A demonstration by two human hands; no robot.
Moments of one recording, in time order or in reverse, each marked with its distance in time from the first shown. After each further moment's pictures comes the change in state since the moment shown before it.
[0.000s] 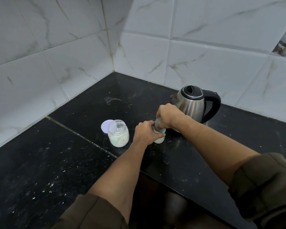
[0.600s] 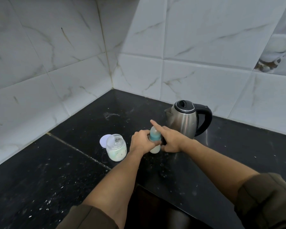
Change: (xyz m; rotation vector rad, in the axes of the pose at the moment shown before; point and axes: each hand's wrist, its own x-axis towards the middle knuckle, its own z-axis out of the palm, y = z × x) left_hand -0.002 0.015 -0.019 -0.066 0.054 -0.015; right_hand -0.032 0.041 0.039 0.273 0.004 -0.243
